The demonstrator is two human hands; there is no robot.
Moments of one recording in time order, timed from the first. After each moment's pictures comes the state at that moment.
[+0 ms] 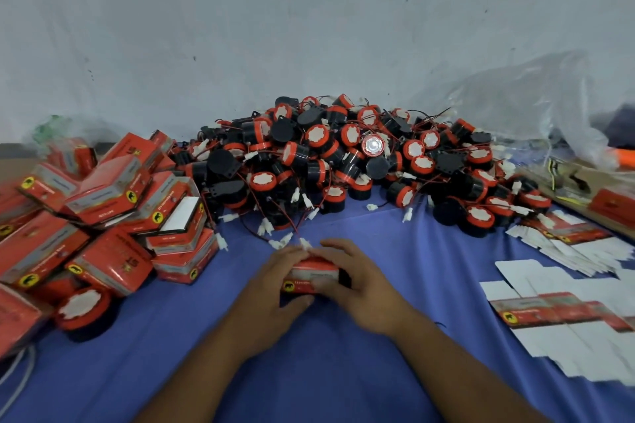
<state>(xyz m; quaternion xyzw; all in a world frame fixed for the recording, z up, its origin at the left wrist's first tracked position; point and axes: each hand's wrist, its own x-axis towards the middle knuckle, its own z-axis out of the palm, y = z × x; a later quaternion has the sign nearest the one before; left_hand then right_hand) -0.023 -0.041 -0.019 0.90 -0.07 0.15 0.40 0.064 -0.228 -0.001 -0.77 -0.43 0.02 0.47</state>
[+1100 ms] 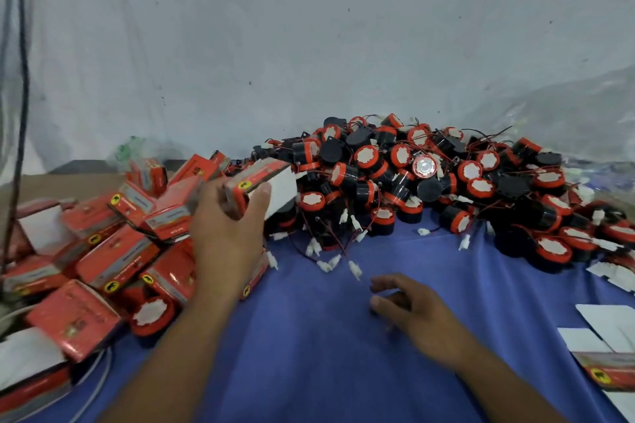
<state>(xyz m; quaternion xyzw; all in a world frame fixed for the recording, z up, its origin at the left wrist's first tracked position) -0.025 0.023 0.094 0.72 0.21 0.51 0.42 0.079 -0.230 -0.011 -0.77 -0.30 0.15 0.54</state>
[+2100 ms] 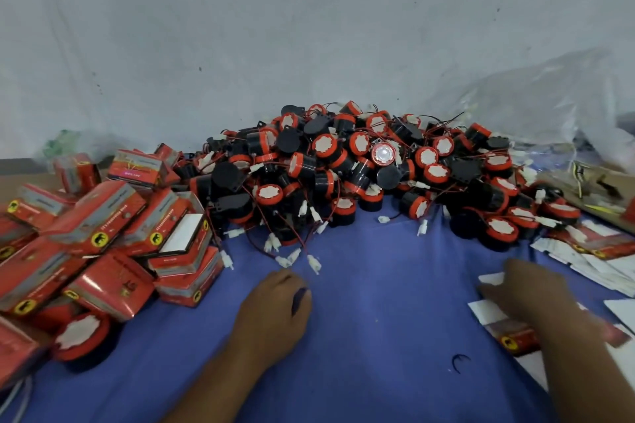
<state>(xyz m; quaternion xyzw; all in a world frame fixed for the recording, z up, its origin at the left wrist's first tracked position) -0.001 -0.039 -0.020 0.95 0.01 0.19 0.23 0.146 -0.374 0.023 -1.00 0.04 0.05 0.06</state>
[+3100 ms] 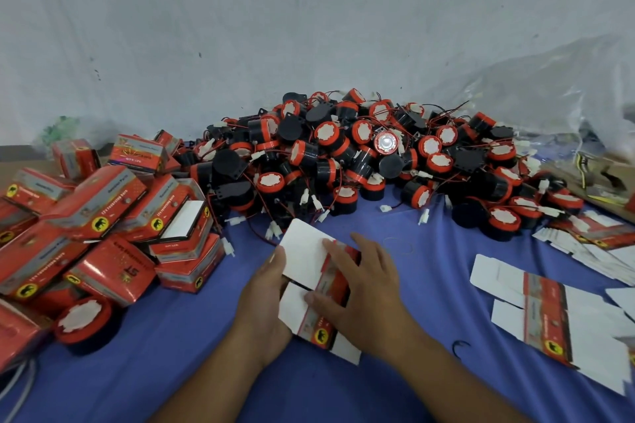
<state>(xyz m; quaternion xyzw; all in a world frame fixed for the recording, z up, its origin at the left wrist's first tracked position) -0.008 -0.063 0.001 0.42 0.14 0.06 0.89 0.053 -0.210 -0.010 -0.92 -0.30 -0.07 0.25</state>
